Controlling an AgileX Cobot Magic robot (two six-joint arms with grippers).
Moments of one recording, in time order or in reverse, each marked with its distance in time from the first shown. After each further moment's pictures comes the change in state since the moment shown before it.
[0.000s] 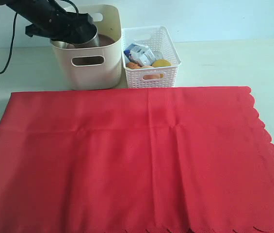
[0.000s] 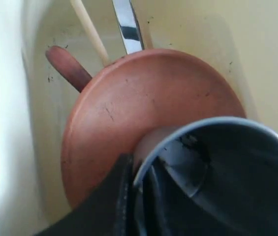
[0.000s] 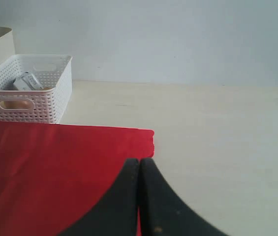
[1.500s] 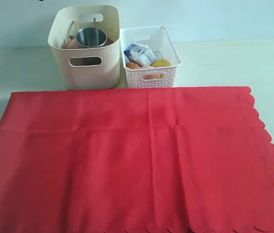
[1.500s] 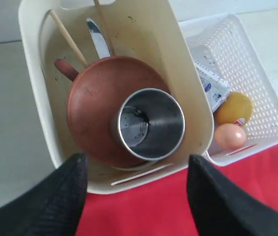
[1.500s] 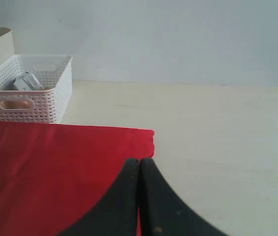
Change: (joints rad) left arm 0.000 -0.277 -0.101 0.066 0.385 0.000; right arm 0.000 0.000 0.000 0.000 0.000 0.000
